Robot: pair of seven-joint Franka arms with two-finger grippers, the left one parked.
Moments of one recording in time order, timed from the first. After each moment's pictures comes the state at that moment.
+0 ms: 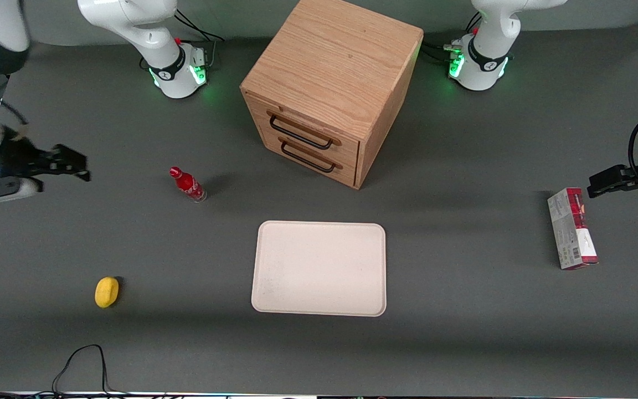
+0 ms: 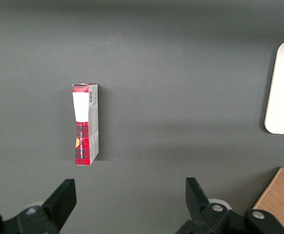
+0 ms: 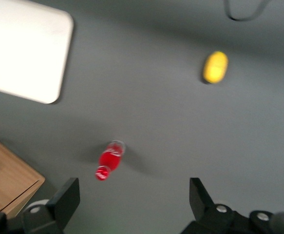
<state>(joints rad) 0.17 0.09 -0.04 -1.53 0.01 1.58 -0.14</state>
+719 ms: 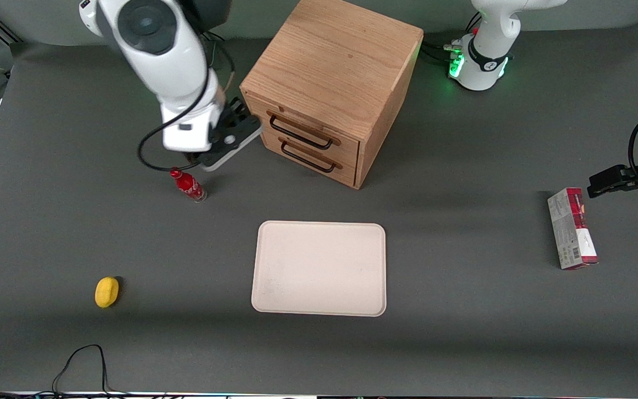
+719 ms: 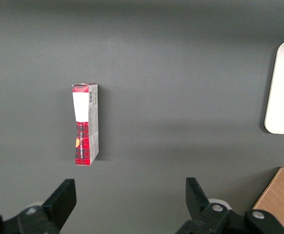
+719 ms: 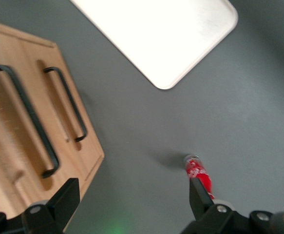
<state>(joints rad) 0.65 0.18 -0.03 -1.51 0.01 1.59 -0.13</state>
